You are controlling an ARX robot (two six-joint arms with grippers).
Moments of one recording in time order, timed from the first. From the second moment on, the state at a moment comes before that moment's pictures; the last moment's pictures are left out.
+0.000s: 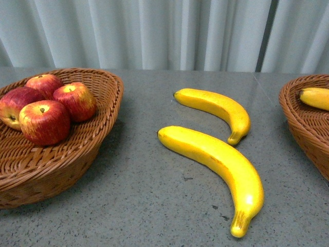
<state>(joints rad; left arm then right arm) 0.00 0.19 0.01 0.19 0.00 0.00 0.00 0.00 0.01 0.00 0.00 -0.01</state>
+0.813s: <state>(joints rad) 0.00 0.01 0.01 0.00 0.00 0.00 0.00 0.00 0.01 0.00 0.00 -0.01</state>
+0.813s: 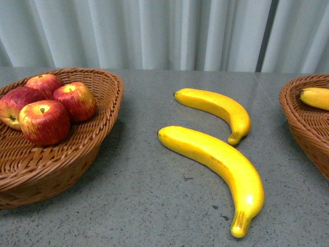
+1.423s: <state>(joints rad) 0.00 0.01 0.01 0.00 0.00 0.00 0.32 1.30 0.67 0.52 -0.02 0.05</state>
